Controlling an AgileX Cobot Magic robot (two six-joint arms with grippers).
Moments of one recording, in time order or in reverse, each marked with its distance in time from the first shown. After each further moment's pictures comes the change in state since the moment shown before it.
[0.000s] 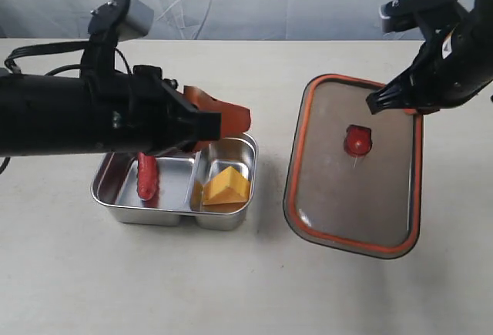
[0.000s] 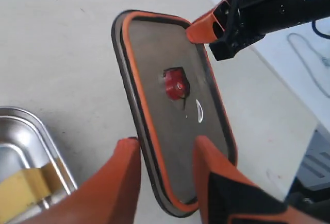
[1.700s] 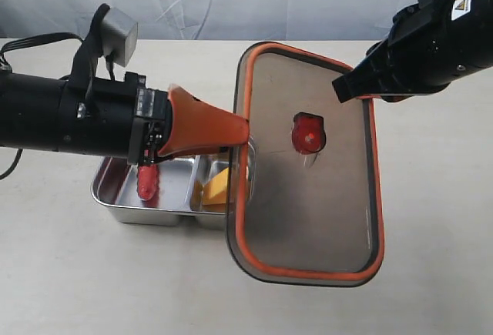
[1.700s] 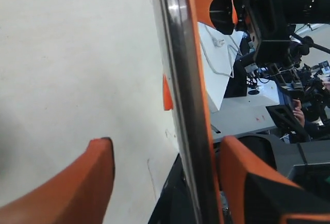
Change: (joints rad) left arm 0.228 0.118 0.000 0.074 0.552 -0.133; right arm 0.129 -0.214 0.000 0.387 0.033 -0.295
